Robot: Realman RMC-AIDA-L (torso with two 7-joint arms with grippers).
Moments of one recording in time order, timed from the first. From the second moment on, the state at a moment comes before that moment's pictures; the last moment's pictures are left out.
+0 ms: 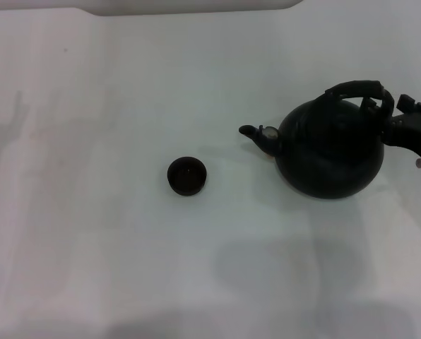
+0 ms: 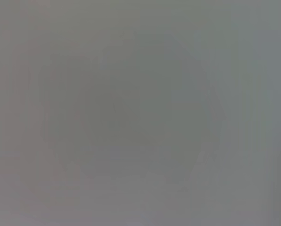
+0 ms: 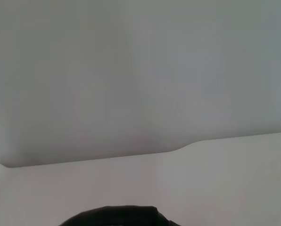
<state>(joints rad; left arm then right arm) -0.27 -2.08 -0.95 -0.17 -0.84 -1.43 2.82 -0.30 2.01 -1.96 -1.54 1.23 0.14 -0.78</state>
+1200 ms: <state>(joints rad) -0.27 -2.07 -0.95 -0.15 -0.87 -1.47 2.82 -0.25 2.01 -1.98 -1.53 1.22 0.12 -0.88</state>
